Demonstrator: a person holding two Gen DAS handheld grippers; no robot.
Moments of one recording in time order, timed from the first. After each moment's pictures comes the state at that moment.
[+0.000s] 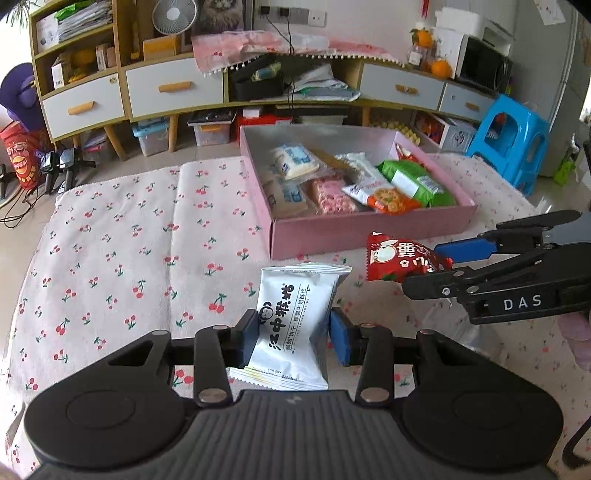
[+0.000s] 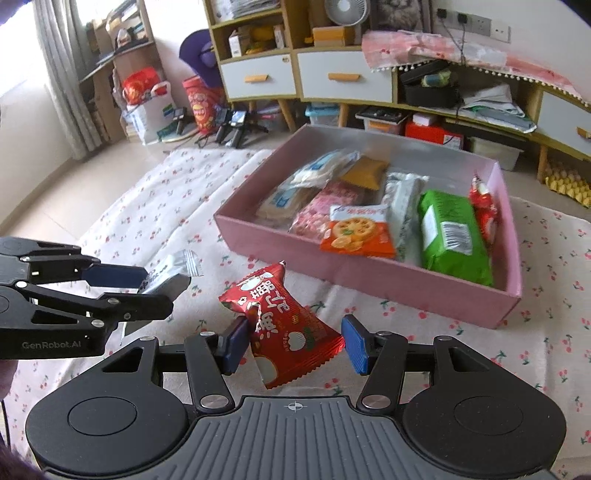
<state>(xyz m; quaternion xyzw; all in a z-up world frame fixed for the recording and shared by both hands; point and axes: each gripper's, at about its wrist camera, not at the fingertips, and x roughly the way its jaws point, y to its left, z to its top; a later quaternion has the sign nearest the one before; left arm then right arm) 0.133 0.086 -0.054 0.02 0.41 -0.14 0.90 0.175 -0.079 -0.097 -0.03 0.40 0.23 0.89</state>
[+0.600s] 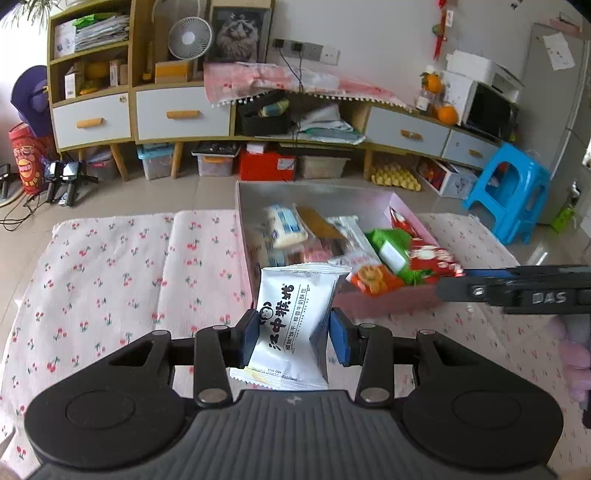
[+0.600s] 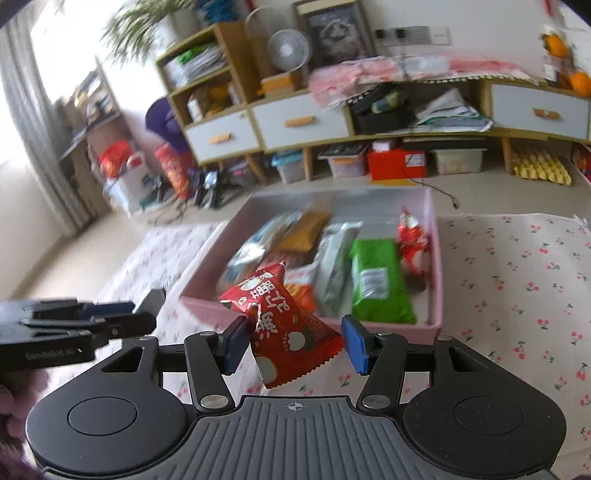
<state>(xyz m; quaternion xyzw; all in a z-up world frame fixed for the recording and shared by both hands) 0.160 0.067 -0.027 -0.02 0.37 -0.13 0.92 0.192 -0.146 -0.063 0.07 0.36 0.19 0.91</state>
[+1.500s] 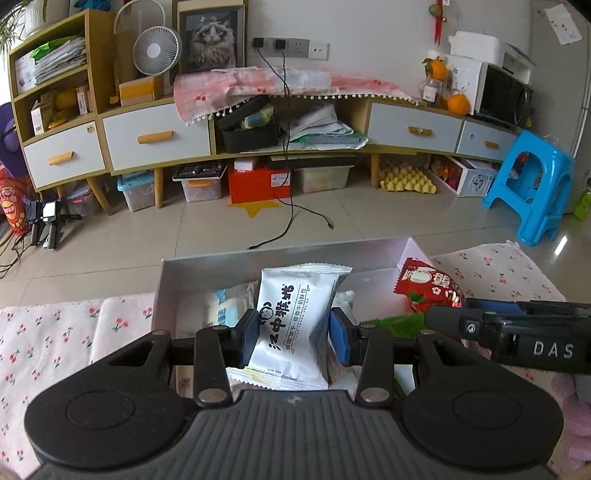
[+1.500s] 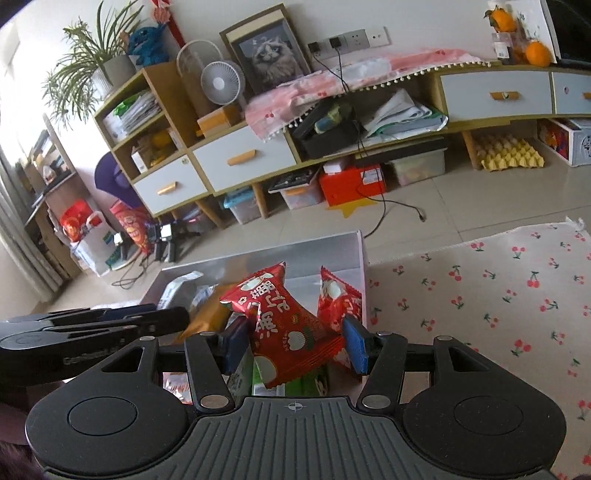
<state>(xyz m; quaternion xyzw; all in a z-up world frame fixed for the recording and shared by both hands) 0.264 -0.003 -0.044 0.03 0.36 -0.12 0.93 0.289 -0.190 -0.094 0.14 0.33 0.14 0.92</state>
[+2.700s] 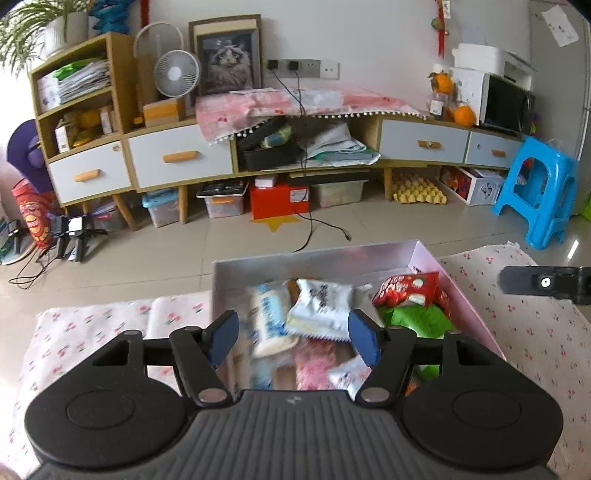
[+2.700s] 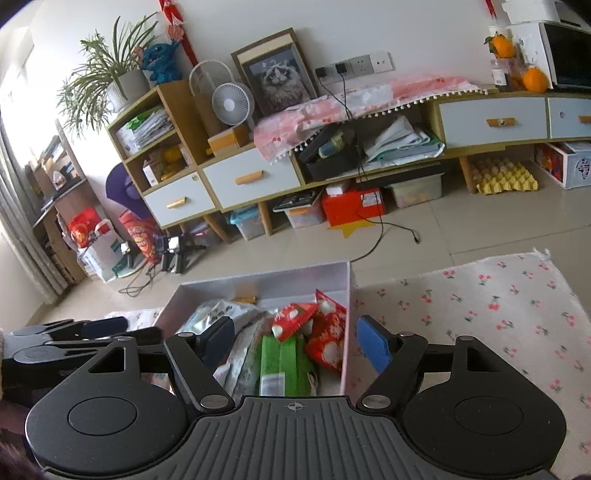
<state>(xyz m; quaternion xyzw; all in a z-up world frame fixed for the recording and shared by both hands) 0.223 0.023 -0.018 0.04 0.33 -0.09 0.94 0.247 -0.212 -0.051 0.13 0.31 0.14 0.93</state>
